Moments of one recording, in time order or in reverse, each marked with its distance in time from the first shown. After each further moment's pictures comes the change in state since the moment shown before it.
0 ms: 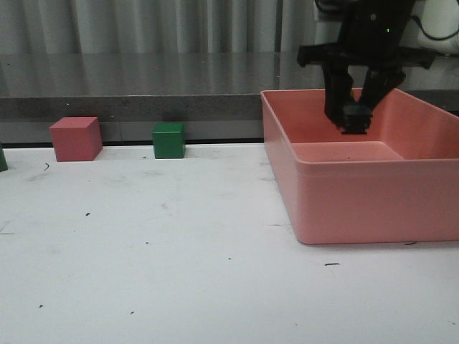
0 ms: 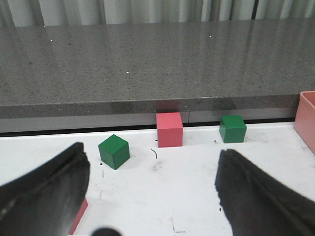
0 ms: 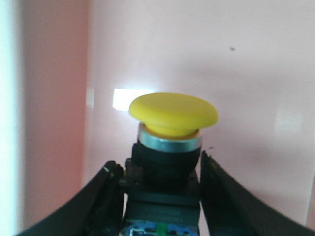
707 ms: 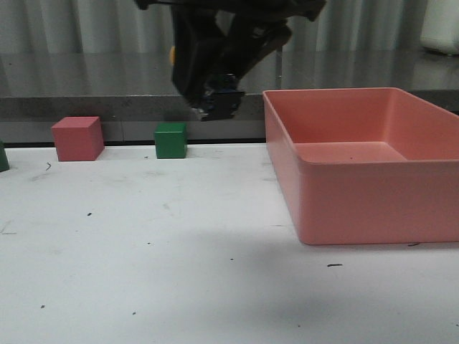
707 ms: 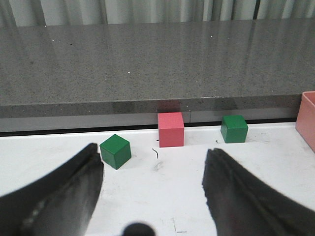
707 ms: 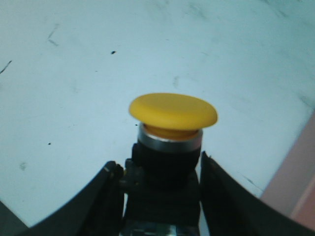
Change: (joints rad) left arm 0.000 0.000 0.000 0.000 0.000 0.000; right arm 0.491 -0.327 0.363 -0.024 -0.293 -0.024
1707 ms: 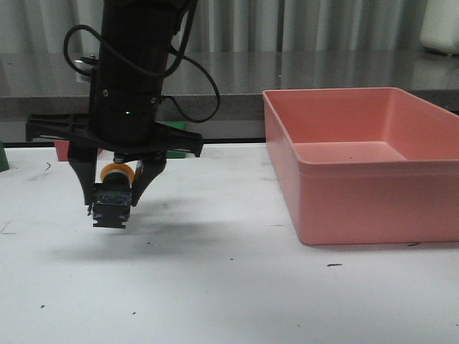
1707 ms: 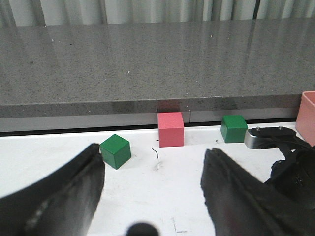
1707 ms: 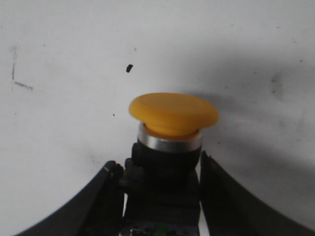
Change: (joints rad) left arm 0.000 0.000 0.000 0.000 0.000 0.000; right arm 0.051 0.657 -0.638 0.093 0.241 0.436
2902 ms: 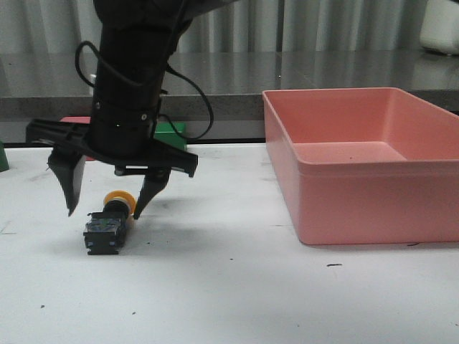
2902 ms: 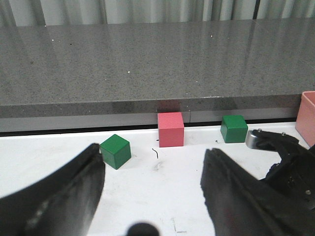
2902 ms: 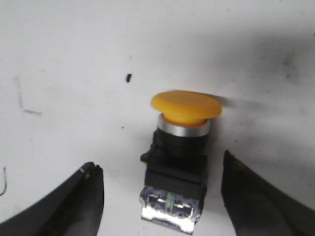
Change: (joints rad) left arm 0.000 0.000 0.000 0.002 0.000 0.000; right arm 0.000 0.003 -0.005 0.024 -0.028 0.124
